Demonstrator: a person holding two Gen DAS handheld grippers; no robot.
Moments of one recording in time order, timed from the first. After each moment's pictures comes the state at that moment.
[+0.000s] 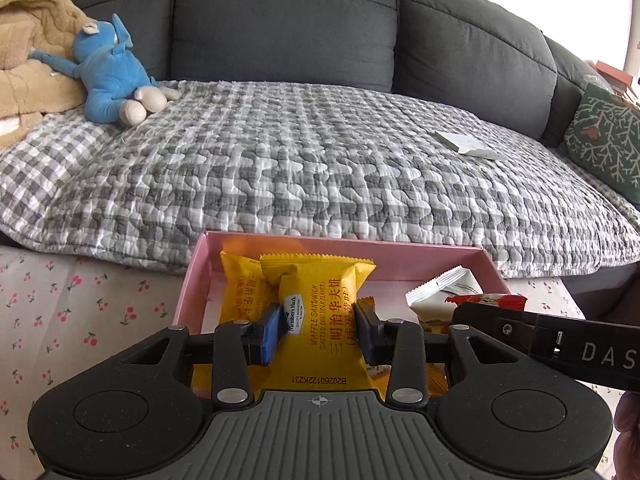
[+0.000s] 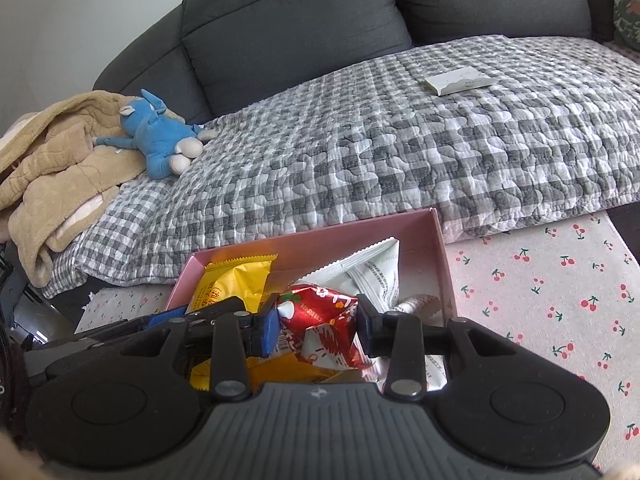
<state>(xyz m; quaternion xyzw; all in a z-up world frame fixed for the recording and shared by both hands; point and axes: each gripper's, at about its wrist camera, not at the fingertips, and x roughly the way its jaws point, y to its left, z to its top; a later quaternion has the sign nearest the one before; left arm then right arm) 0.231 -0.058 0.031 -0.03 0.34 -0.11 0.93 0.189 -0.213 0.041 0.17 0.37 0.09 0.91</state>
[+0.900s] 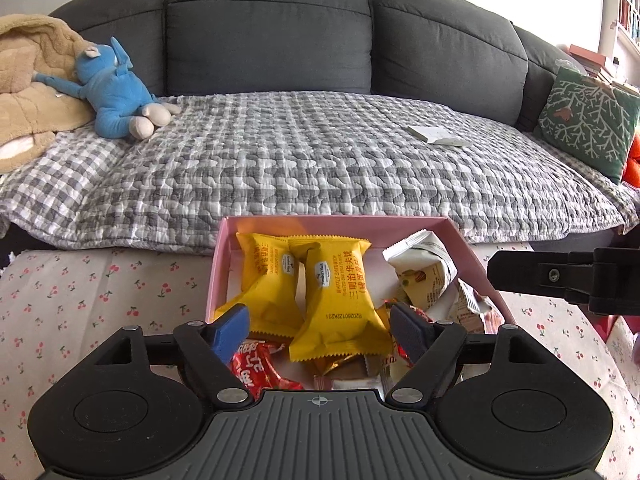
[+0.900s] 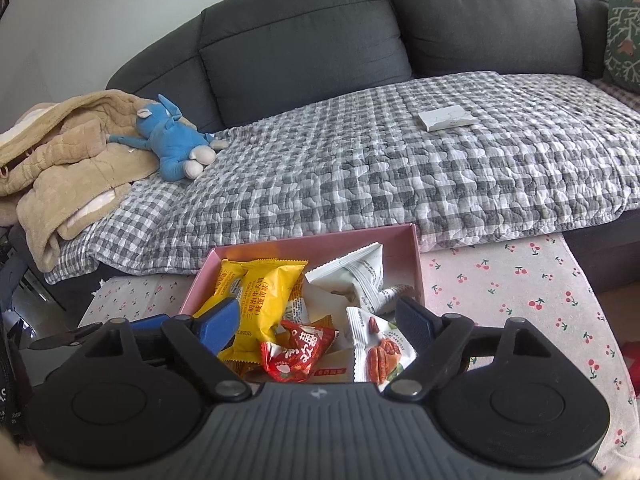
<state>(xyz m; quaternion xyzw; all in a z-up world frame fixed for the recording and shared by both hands) 0.162 -0.040 0.057 0.00 0.34 -0.13 0.93 0.134 -0.214 0.082 0.13 0.35 0.09 0.93</state>
